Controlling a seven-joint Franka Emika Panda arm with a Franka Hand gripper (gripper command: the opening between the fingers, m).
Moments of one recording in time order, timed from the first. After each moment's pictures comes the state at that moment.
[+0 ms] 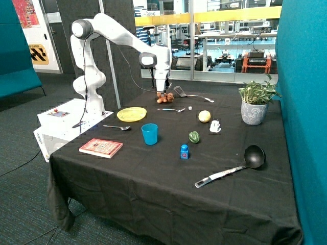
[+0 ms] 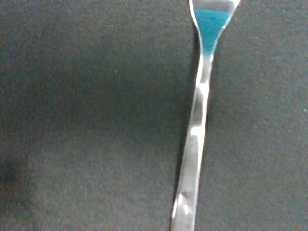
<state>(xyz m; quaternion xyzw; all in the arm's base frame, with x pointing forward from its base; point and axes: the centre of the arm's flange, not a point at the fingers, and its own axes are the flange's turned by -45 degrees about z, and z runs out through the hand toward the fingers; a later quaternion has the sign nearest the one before) 0.495 0.113 0.374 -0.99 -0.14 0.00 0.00</state>
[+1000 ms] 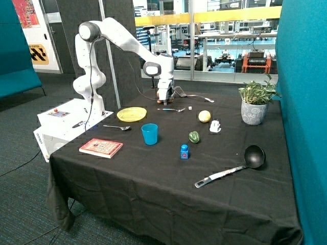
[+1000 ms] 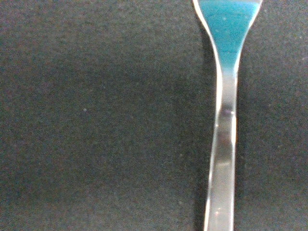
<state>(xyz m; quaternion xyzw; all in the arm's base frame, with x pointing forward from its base) 0.511 0.118 0.320 -1.00 -0.09 0.00 0.00</state>
